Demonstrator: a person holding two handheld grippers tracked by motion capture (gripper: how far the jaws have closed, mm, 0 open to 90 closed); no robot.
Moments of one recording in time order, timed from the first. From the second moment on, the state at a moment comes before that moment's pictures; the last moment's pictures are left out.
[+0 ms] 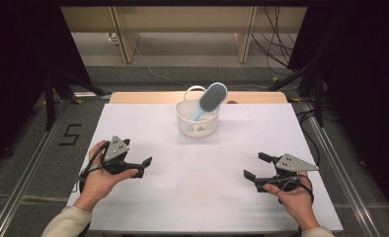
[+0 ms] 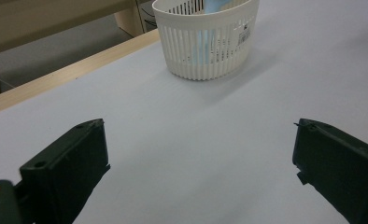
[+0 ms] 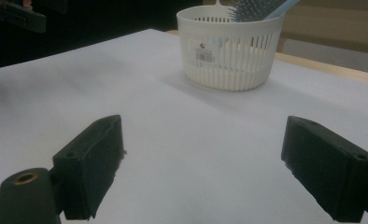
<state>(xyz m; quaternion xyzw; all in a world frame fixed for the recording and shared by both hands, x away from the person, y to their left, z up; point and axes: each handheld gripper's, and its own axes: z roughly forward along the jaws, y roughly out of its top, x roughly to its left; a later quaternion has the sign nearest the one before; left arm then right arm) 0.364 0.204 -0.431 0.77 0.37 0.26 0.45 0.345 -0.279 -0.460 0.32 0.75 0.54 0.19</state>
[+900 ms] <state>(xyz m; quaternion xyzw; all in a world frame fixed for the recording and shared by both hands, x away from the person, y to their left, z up) 0.341 0.229 -0.452 0.76 0.38 0.27 0.46 0.345 -0.279 -0.460 0.32 0.76 0.54 0.19</state>
